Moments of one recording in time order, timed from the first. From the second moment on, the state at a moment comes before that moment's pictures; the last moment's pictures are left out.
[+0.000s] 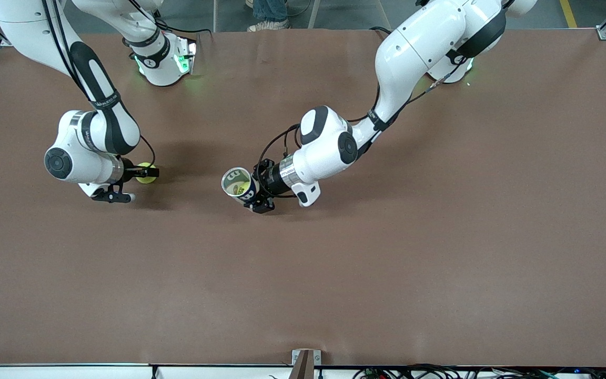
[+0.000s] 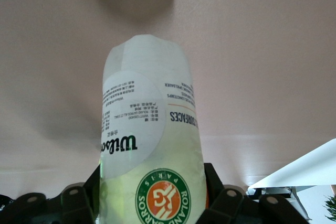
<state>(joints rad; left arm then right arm) -0.54 0.90 -0.45 -1.37 -0.68 2.80 -1.71 0.07 0.31 -0.10 -2.31 0.13 2.29 -0.05</state>
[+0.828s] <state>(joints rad) -0.56 0.90 -0.46 -1.37 -0.68 2.75 -1.68 0.07 0.27 -0.09 -2.22 0.13 2.08 -0.05</state>
